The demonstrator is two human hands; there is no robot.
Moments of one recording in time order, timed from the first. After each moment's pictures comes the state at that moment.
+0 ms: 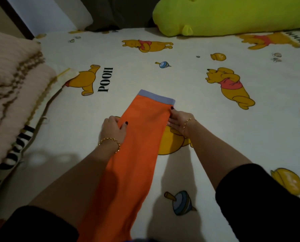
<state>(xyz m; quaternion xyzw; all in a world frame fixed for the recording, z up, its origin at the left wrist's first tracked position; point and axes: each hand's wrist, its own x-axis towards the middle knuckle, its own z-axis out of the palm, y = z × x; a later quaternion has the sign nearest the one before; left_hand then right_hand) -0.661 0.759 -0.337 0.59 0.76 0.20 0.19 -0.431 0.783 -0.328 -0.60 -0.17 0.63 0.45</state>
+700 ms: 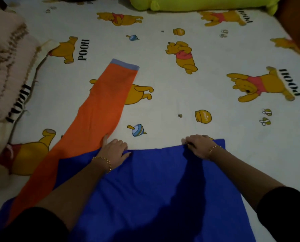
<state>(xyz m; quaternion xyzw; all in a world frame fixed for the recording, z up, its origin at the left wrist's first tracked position) -0.602 0.471 -0.286 0.83 0.52 -0.14 0.14 -0.249 0.448 -0.283 -0.63 -0.72 0.25 -0.13</state>
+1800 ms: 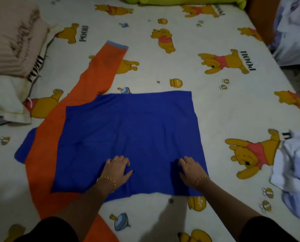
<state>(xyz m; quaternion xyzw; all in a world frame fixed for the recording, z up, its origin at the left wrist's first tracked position) -0.565 0.162 -0.242 0.81 0.54 -0.10 0.20 -0.261 0.112 -0.240 -0.65 -0.71 0.24 -0.14</state>
